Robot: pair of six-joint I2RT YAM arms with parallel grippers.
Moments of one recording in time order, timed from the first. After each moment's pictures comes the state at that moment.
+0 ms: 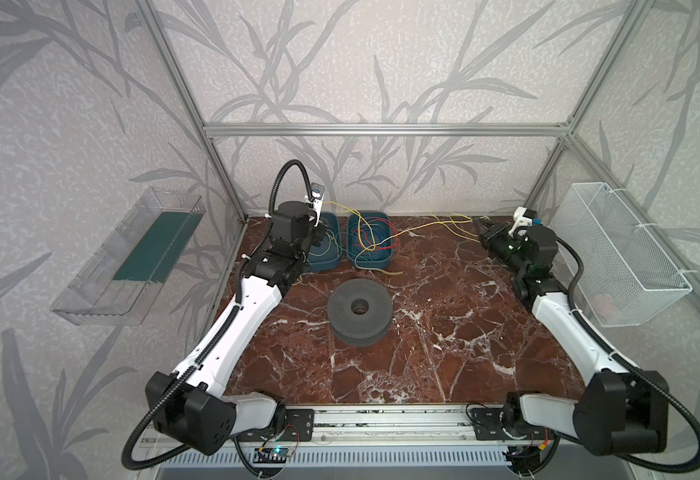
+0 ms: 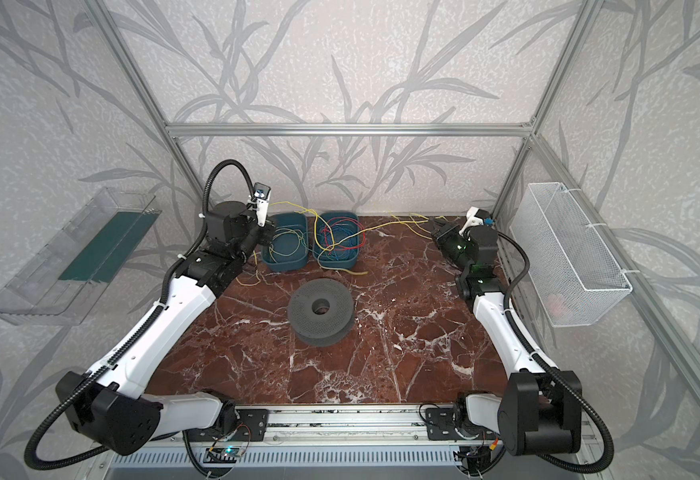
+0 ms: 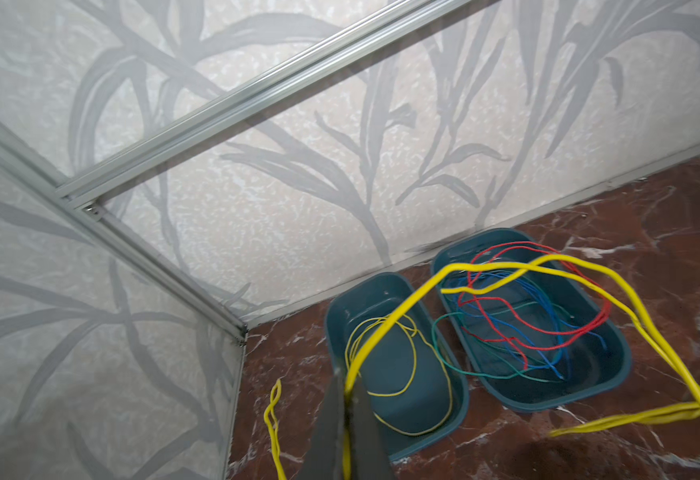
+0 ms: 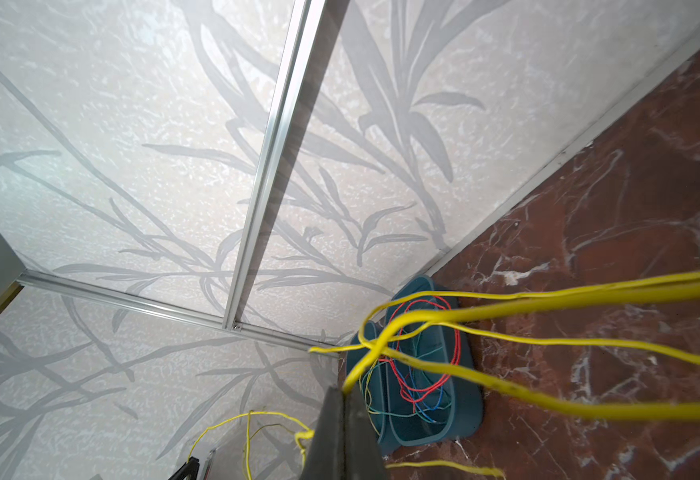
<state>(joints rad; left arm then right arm) -0.31 1.30 1.32 -0.29 -0.34 0.29 0.02 1.24 0.89 0.26 -0.36 1.13</state>
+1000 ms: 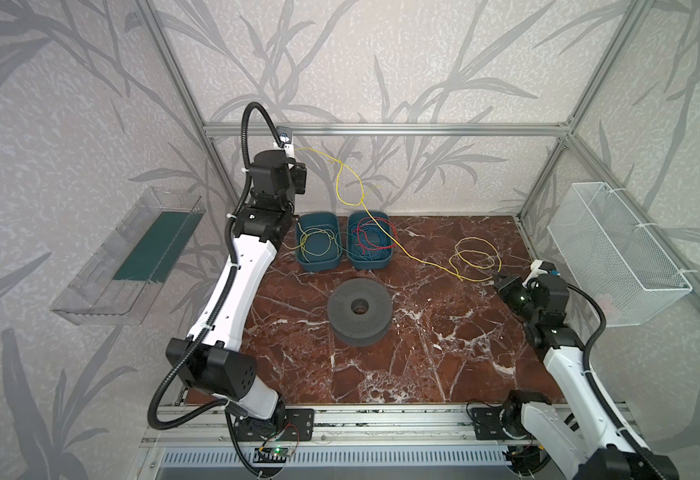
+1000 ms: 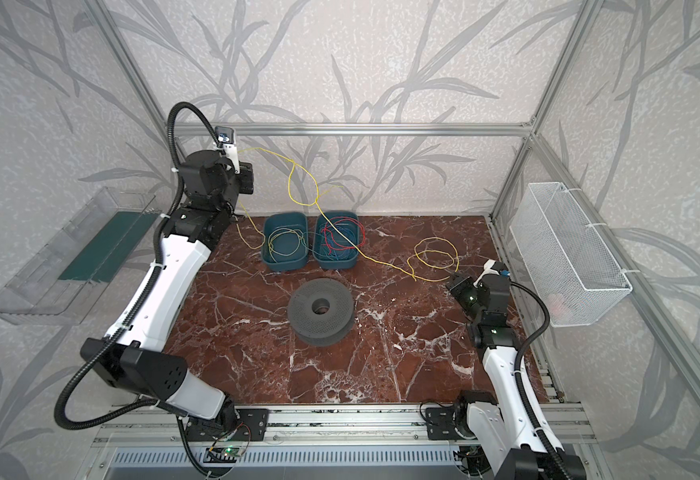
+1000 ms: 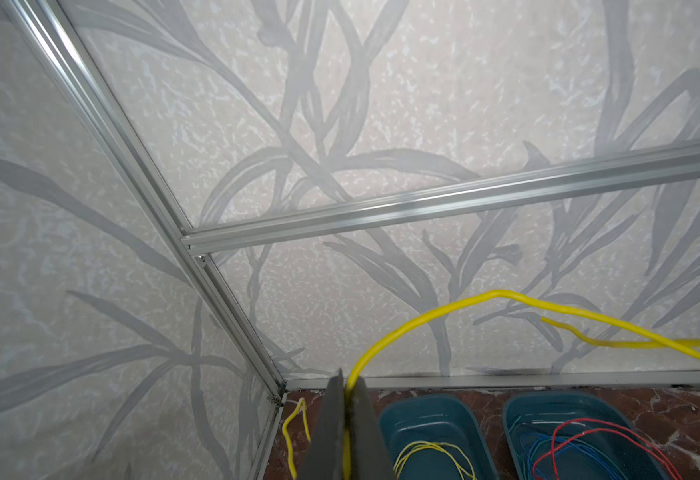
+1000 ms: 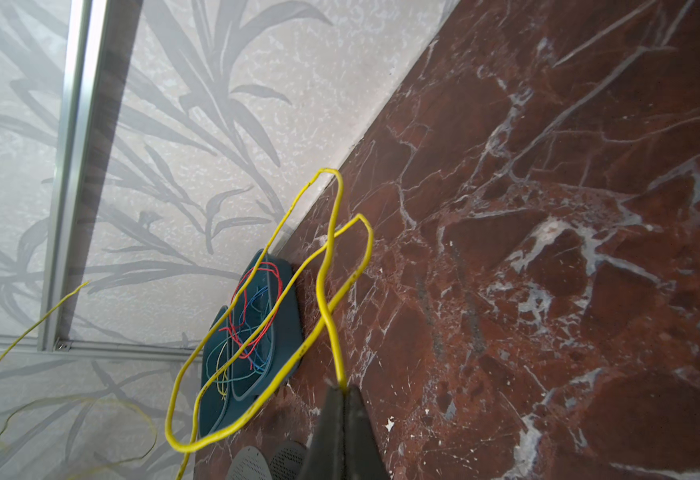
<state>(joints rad) -0.19 1.59 1.80 -0.31 -0.35 0.19 -0.11 0.88 0.54 -0.05 -0.29 0.87</state>
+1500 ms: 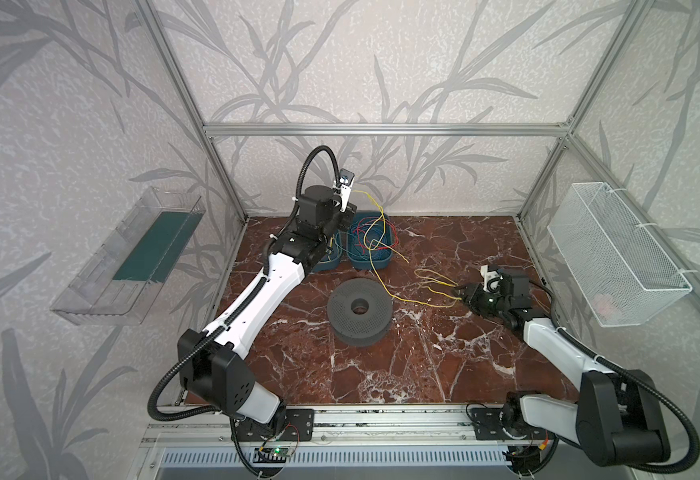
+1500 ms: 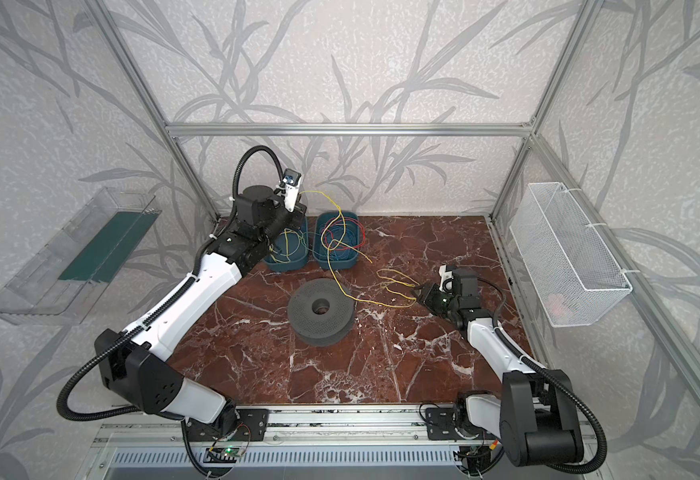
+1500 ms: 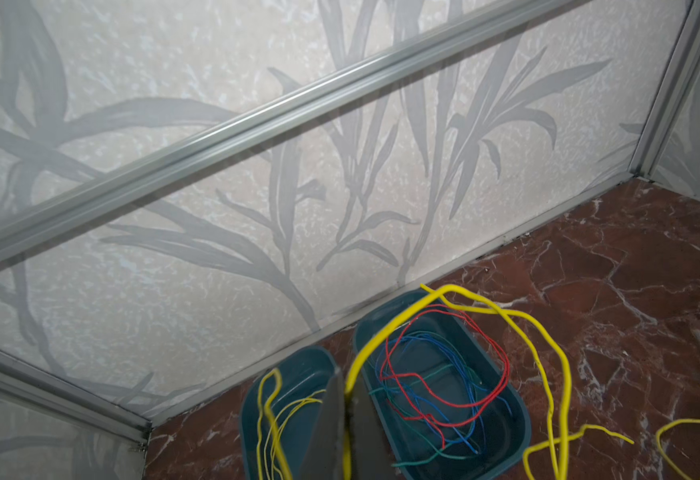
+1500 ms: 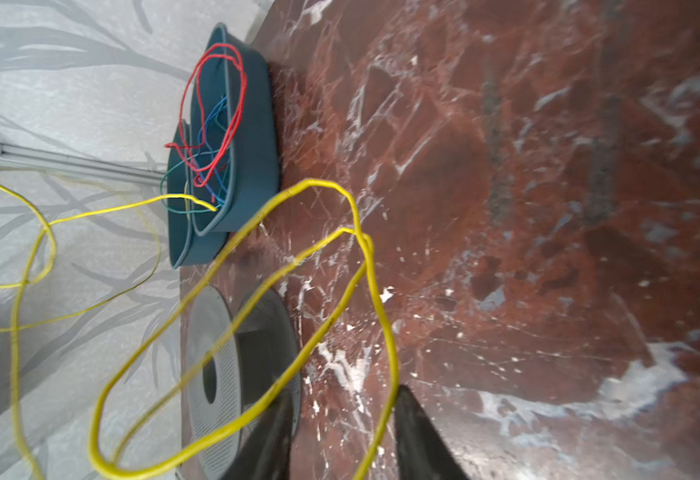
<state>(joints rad) -0.40 1.51 1.47 -0.19 -0.16 0.26 0.06 1.21 0.59 -0.06 -0.55 0.72</state>
